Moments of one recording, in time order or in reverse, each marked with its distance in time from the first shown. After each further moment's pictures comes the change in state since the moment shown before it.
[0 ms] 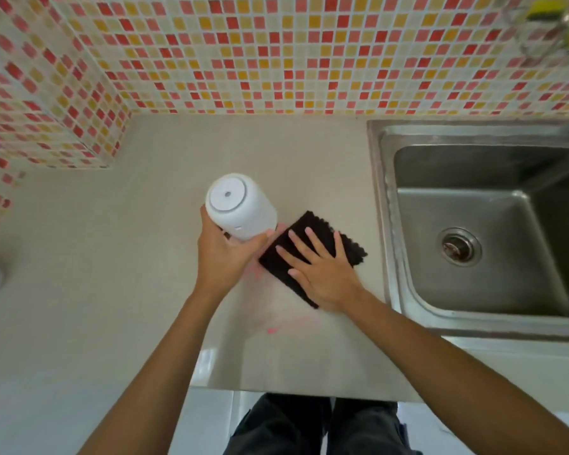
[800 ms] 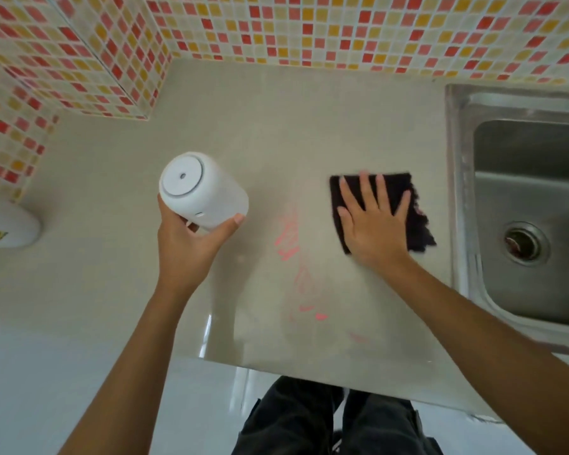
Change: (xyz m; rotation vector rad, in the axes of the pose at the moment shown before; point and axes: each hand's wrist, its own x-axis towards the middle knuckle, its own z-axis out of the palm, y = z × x) left_hand -0.002 -0.051 -0.106 0.043 0.137 -0.121; right_hand 0.061 -0.010 0.004 -0.070 0.135 0.343
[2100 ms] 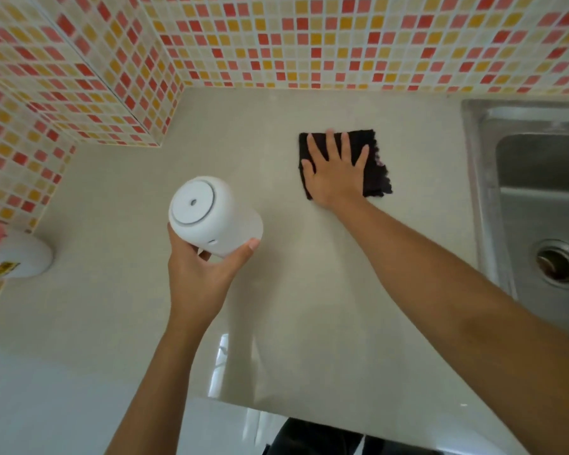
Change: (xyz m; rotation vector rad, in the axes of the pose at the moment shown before) left_hand -0.002 0.007 0.008 -0.042 0.033 0.021; right_hand 0.150 -0.070 -0.007 0.103 -0.137 0.049
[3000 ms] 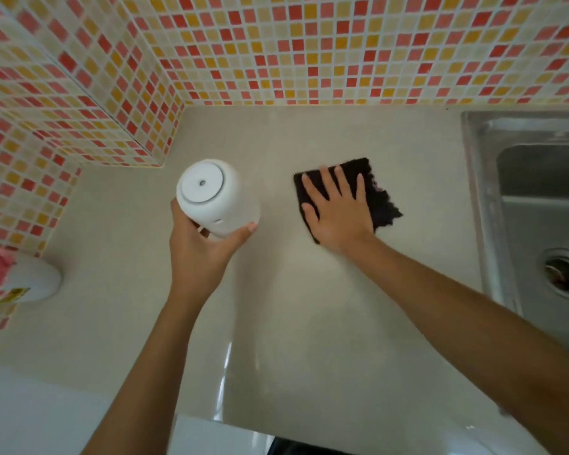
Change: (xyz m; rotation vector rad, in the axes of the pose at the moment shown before) left_hand 0.060 0.015 0.010 0.079 -0.010 0.078; right_hand -0.041 0.012 0.008 -0.011 0.098 -0.205
